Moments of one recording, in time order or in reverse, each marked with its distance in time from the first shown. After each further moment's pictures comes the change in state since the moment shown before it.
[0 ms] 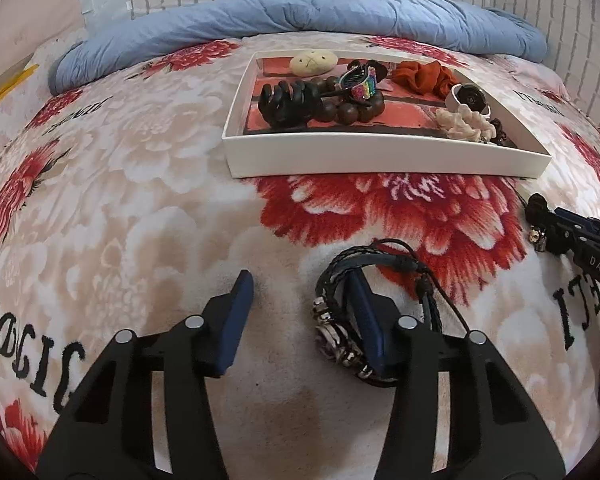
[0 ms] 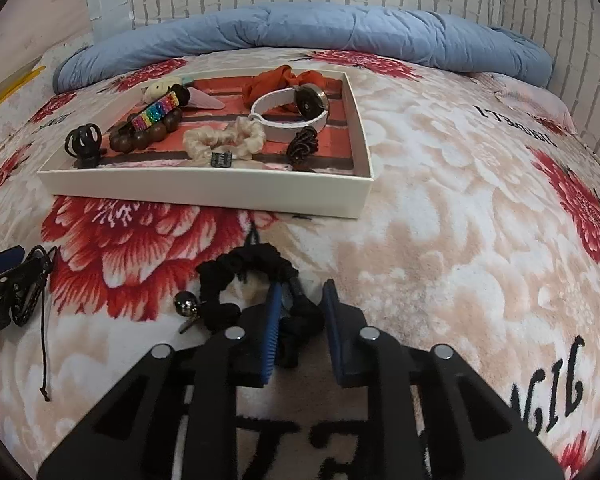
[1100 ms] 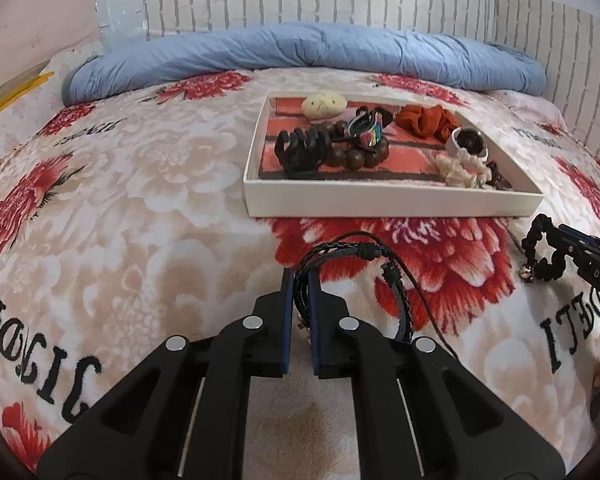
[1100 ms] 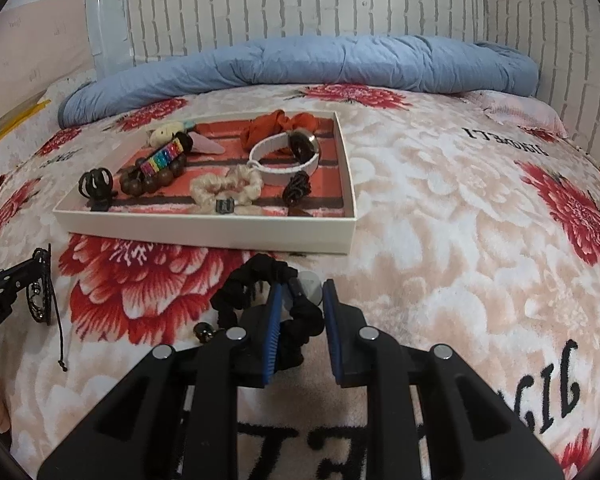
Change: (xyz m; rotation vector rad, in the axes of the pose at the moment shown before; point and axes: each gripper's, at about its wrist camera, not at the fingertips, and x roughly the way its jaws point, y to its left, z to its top) left arm -0.021 0.010 0.005 -0.043 -0.138 -0.005; right arm -0.024 -0.009 0.004 0.050 -0.136 0.019
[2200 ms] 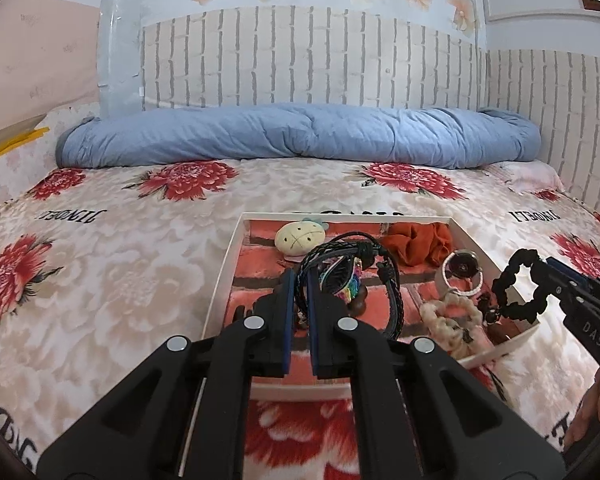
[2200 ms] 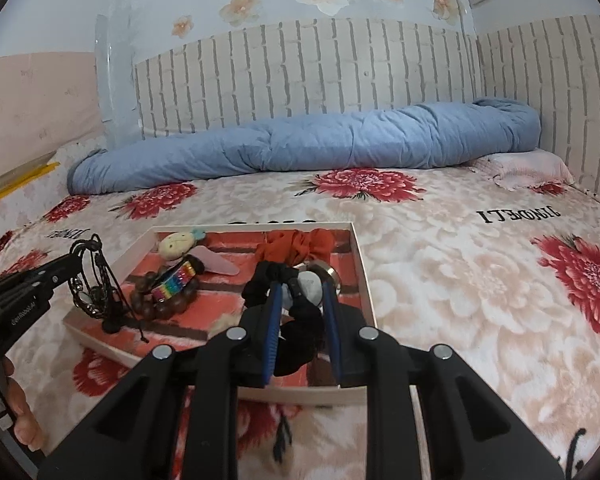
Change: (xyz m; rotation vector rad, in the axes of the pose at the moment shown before) left arm 0.025 -0.027 0.092 -0.018 -0.267 -0.014; right arm 0.012 0.011 0.065 0.050 -0.280 0.047
